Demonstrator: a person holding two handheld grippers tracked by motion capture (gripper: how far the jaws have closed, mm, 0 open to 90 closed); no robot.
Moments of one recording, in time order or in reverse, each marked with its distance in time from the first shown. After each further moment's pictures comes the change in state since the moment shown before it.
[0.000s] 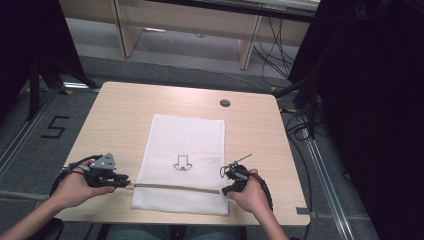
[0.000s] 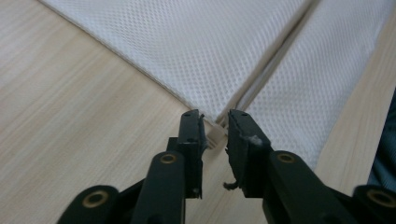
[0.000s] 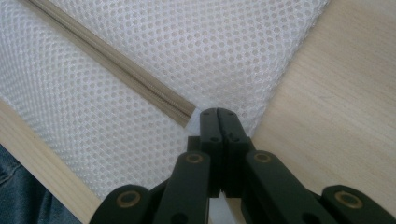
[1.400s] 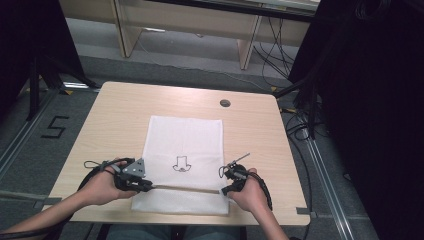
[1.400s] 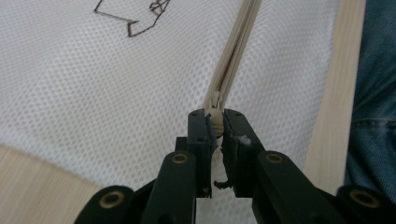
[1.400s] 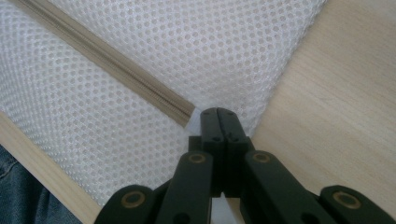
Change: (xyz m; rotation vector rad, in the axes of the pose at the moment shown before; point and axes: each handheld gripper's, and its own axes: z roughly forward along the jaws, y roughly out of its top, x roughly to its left) left arm -0.039 0.042 0.040 0.138 -0.096 0.272; right arm 0.002 0.003 0.000 0.021 -0.010 -0.031
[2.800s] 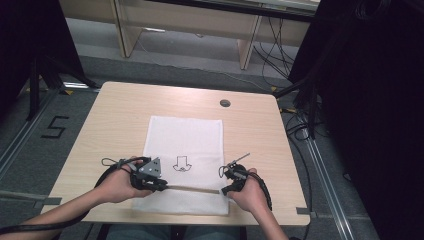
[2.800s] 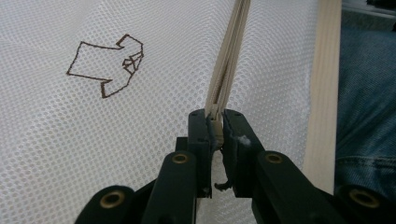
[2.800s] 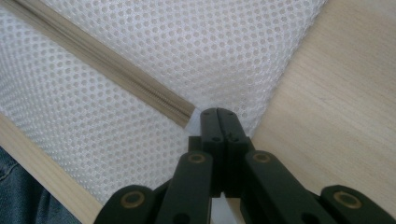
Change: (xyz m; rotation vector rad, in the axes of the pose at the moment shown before) left arm -0.013 0.037 0.019 -0.049 -0.046 0.046; right arm 0.000 0.000 0.001 -0.004 -0.007 0.002
